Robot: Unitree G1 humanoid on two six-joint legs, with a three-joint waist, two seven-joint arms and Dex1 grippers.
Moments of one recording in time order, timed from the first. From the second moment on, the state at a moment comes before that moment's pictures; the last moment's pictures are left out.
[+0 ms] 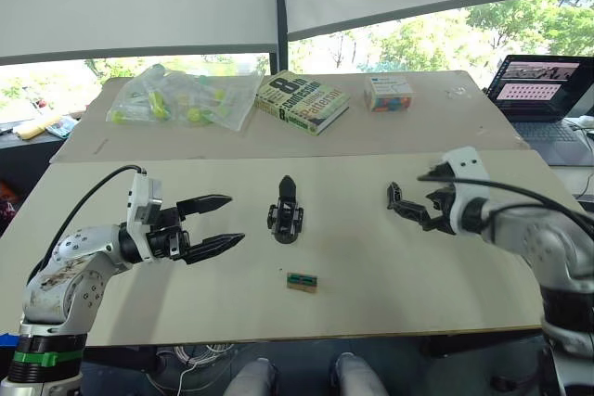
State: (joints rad) left arm -0.17 0.71 0.22 -0.20 -0.71 0.42 -1.15; right arm -0.68 -0.68 -0.11 -0.11 0.60 1.43 0.25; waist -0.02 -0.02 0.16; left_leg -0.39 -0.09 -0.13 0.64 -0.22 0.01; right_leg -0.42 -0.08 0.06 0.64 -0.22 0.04
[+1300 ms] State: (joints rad) left arm -0.04 0.67 0.24 -0.32 -0.71 0.37 -1.06; right arm -0.96 -0.48 0.07 0.40 0.24 1.41 0.32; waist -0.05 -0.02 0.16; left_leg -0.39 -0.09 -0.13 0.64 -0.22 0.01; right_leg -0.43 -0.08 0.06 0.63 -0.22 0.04
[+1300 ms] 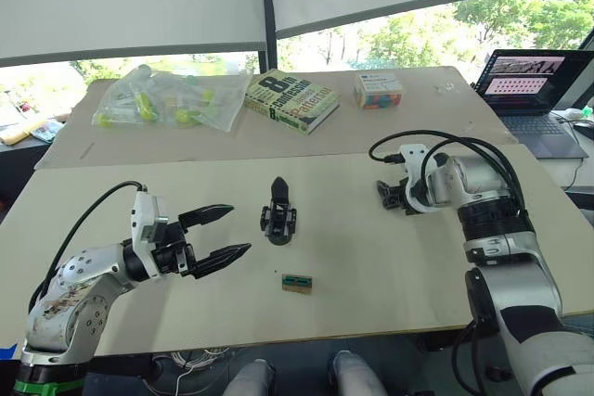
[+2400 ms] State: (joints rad) left arm -0.58 0.19 0.21 -0.18 -1.02 0.62 -0.42; right arm -0.60 -0.40 0.26 -0.36 -0.04 0.28 0.48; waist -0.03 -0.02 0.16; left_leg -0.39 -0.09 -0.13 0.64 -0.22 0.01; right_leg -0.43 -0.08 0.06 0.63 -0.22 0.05
